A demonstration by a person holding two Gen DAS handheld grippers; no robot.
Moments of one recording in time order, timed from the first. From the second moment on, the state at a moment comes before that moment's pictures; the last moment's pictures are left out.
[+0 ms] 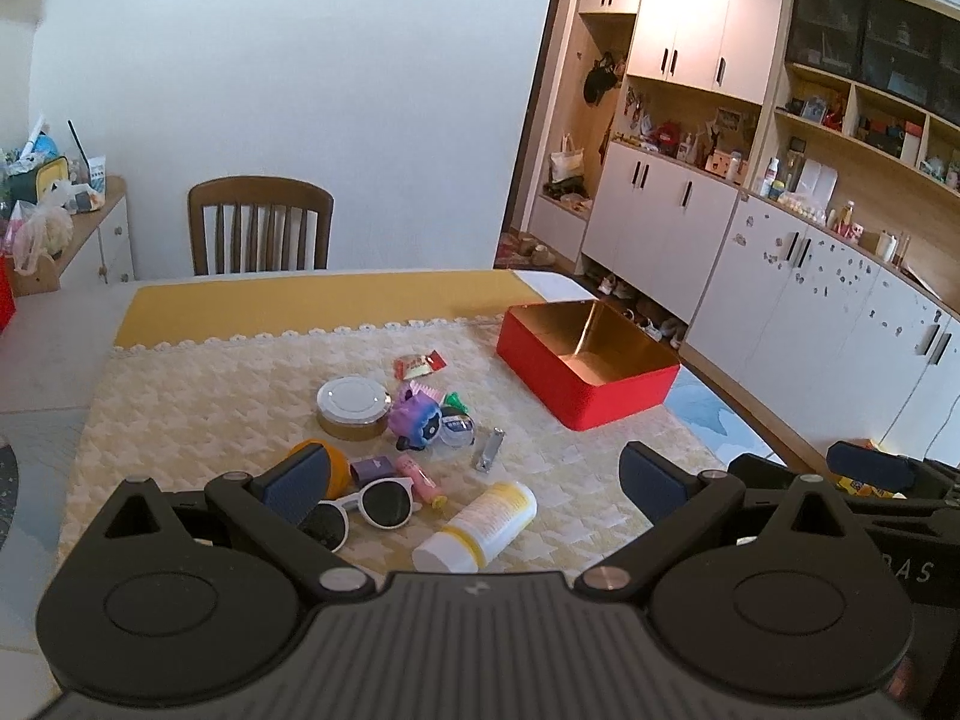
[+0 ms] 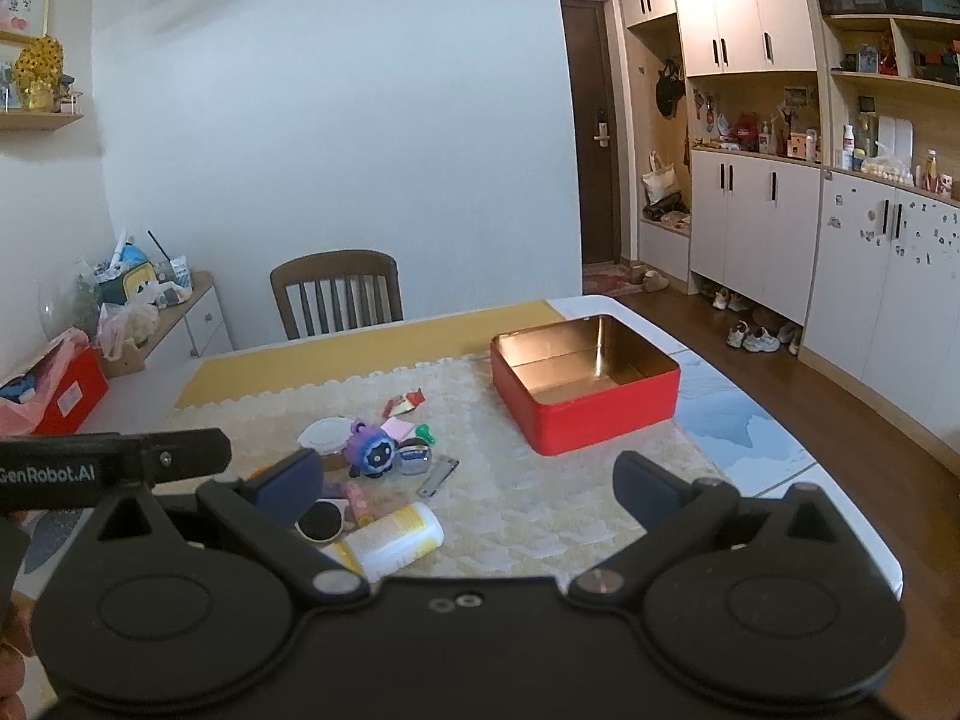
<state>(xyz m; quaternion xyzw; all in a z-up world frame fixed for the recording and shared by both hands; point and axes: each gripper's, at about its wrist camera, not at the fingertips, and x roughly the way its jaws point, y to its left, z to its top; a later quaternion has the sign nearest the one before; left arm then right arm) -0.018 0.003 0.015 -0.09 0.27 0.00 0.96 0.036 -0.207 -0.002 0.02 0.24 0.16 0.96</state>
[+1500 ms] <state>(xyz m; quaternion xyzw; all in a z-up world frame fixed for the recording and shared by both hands) -0.022 0.016 0.023 -0.11 0.26 0.00 0.96 0.026 -0.197 0.005 0.01 0.21 0.16 0.96</state>
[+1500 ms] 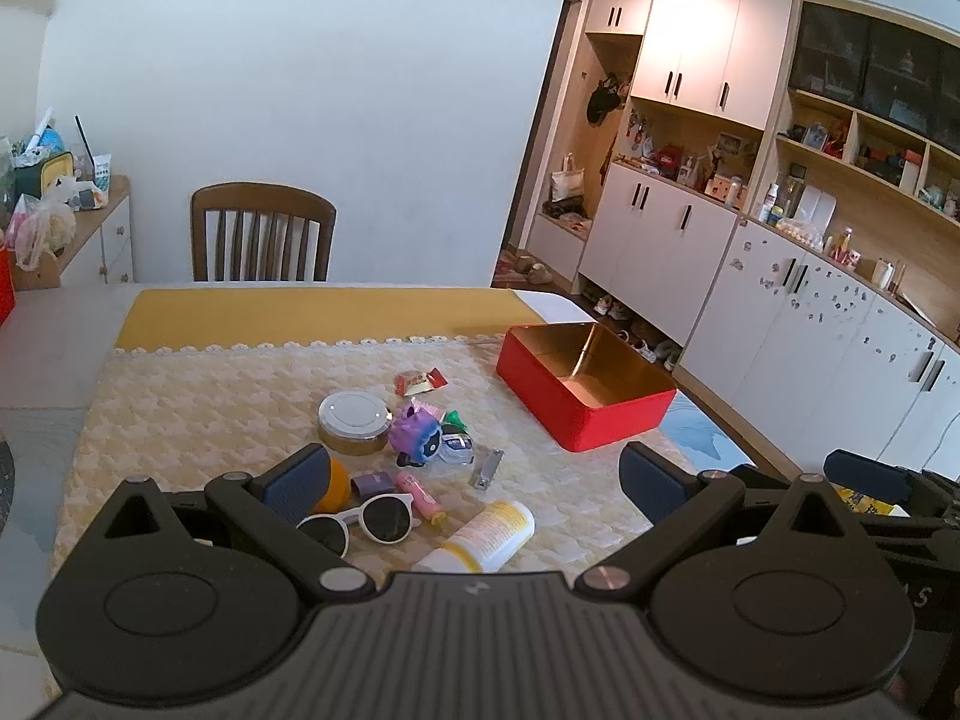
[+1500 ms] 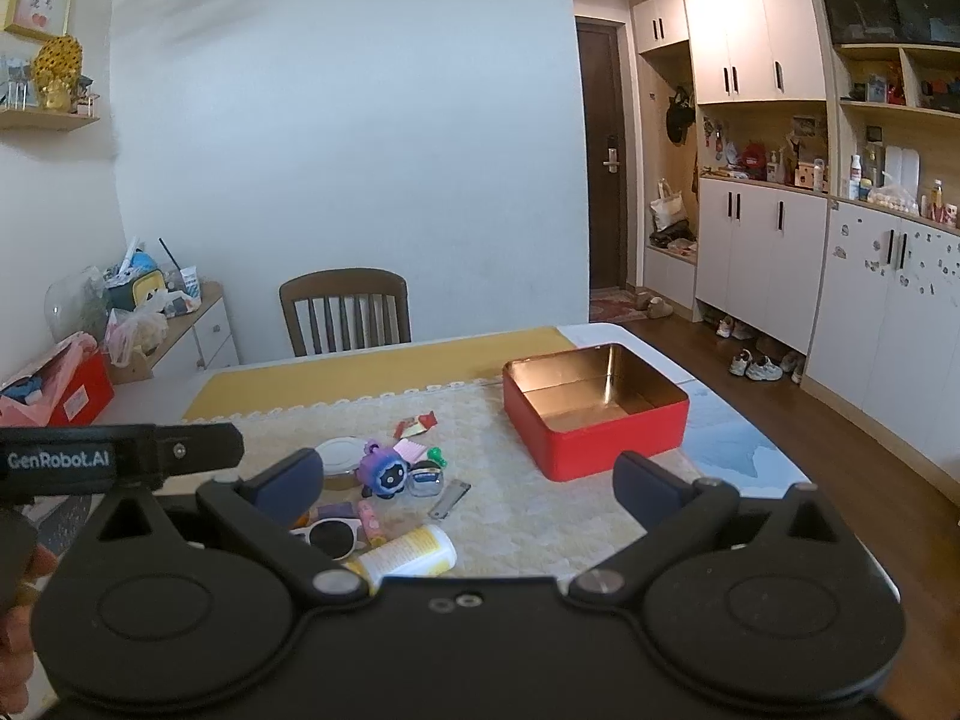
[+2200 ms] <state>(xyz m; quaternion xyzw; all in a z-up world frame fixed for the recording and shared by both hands) 0.025 0.059 -0.029 -0.10 0.29 0.03 0.95 0.057 -0.178 -0.011 -0.02 0.26 0.18 0.95</state>
